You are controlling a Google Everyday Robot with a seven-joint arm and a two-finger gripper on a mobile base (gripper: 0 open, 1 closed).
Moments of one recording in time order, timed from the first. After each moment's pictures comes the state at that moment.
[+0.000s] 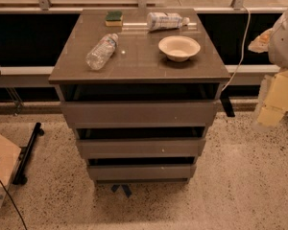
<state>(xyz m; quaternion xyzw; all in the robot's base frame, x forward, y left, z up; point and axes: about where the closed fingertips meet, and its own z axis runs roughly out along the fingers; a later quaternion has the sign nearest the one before) 0.438 -0.217 0.977 -0.60 0.78 -0.03 0.16</state>
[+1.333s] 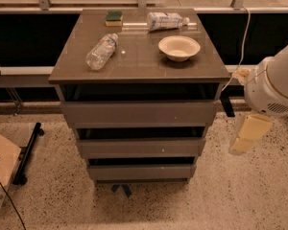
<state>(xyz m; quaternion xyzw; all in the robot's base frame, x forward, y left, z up) 0.456 -0.213 0.891 -0.61 0.76 -0.06 0.21</state>
